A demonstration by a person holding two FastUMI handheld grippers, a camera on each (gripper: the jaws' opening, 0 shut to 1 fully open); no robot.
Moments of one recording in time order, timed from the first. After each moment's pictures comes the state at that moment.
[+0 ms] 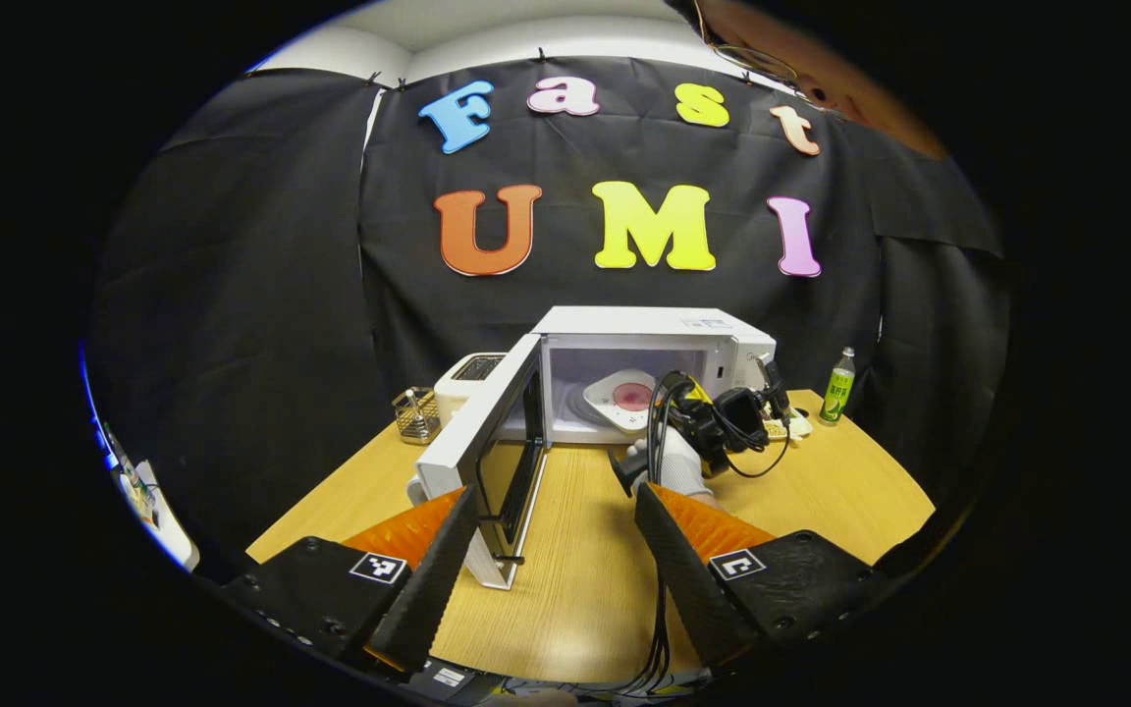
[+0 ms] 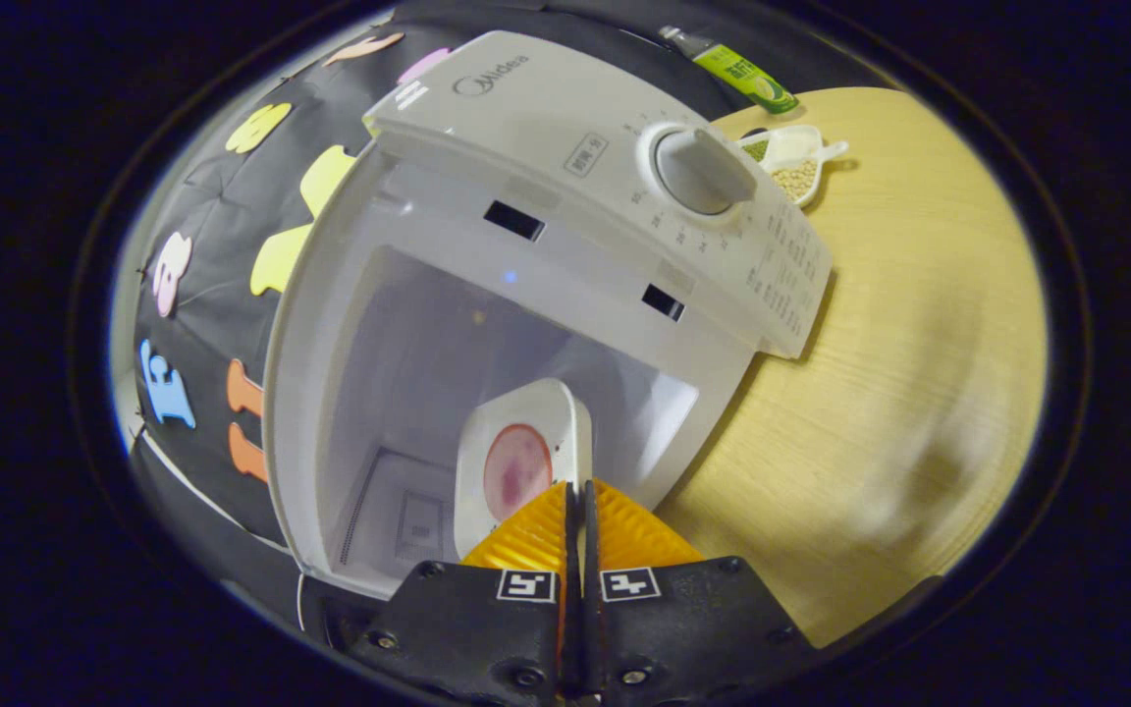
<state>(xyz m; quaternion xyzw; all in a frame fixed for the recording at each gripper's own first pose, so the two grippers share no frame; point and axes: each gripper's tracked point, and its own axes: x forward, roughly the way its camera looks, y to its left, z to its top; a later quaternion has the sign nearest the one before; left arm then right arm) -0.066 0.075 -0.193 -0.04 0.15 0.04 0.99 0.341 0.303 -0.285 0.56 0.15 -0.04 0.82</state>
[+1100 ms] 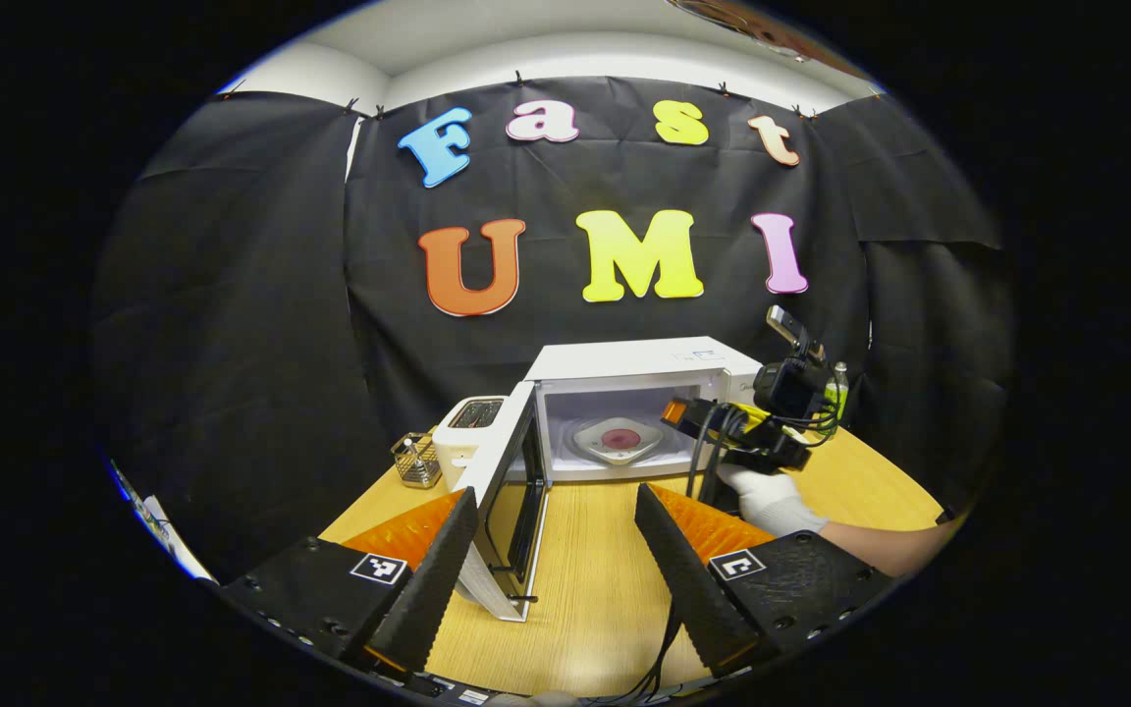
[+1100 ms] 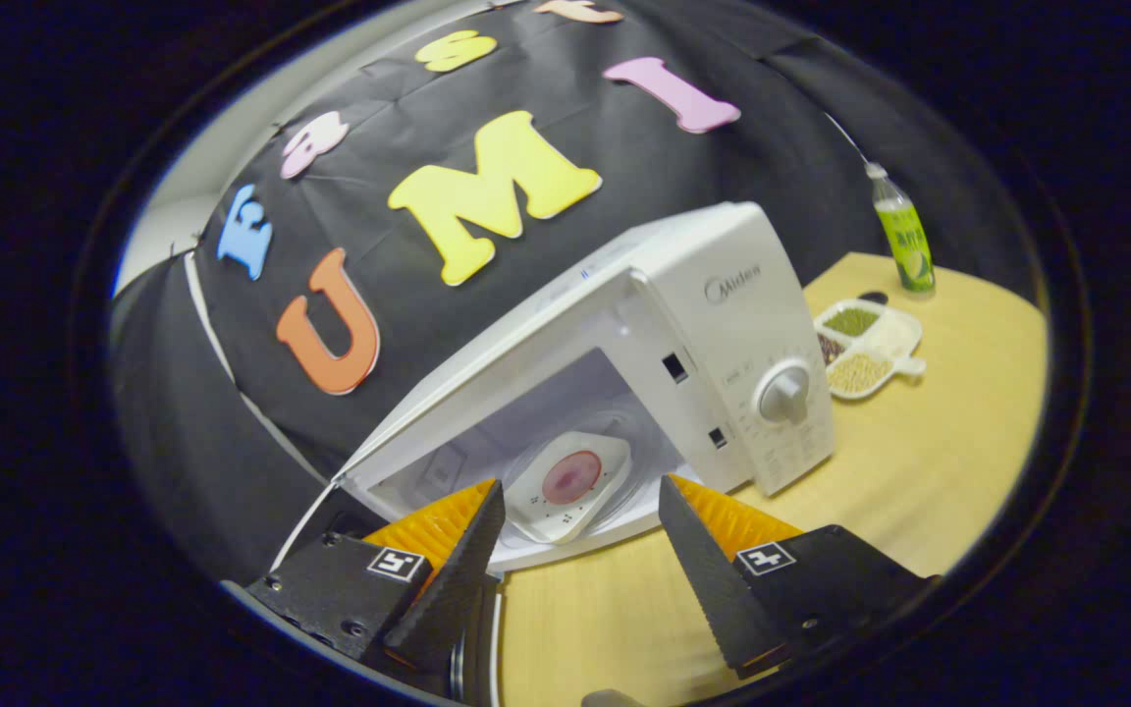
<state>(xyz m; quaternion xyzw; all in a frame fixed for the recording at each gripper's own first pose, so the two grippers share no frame) -0.046 0.078 -0.140 -0.01 0.09 0.02 1.00 0.239 0.246 -0.185 0.27 0.13 0.07 0.95</state>
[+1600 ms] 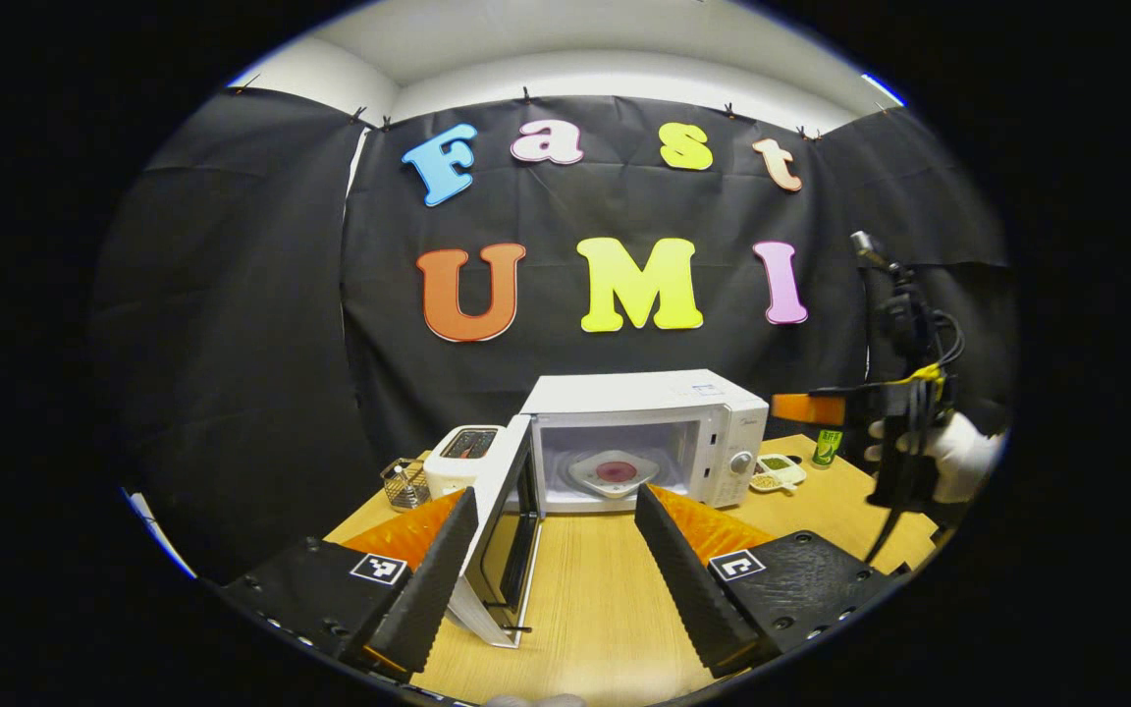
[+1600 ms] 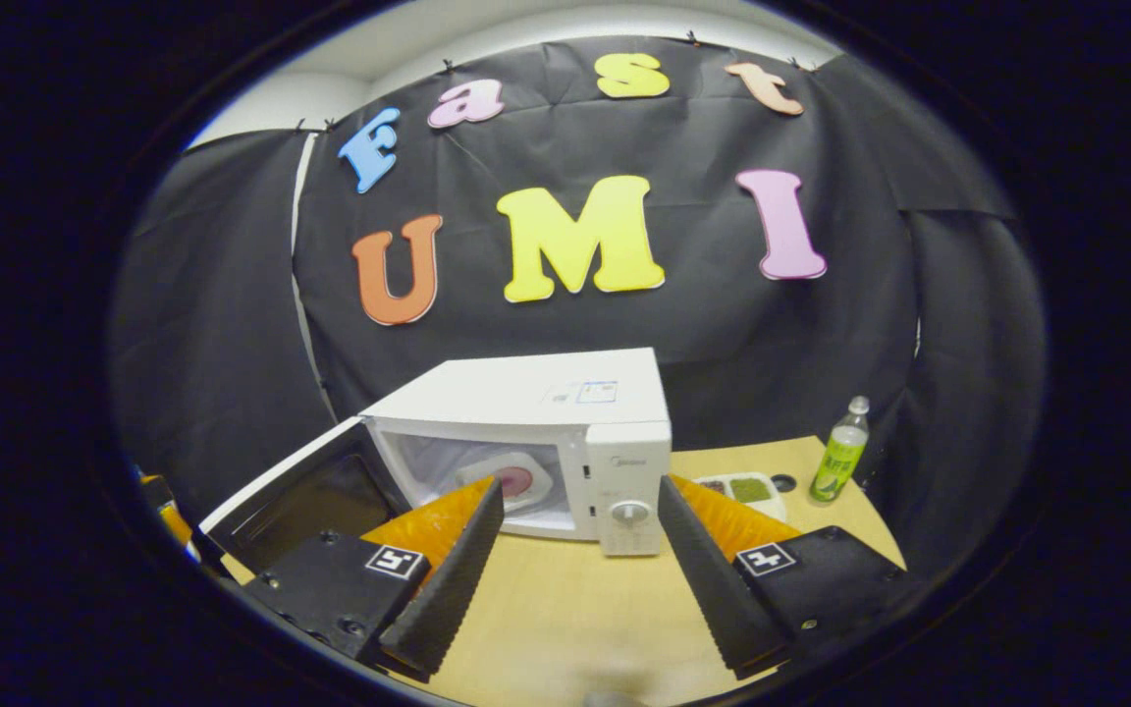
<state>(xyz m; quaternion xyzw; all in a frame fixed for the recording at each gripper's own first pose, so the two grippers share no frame) -0.016 0.089 -0.125 -0.02 0.05 0.01 1.00 0.134 0.118 -0.096 0.05 0.11 0.08 0.99</state>
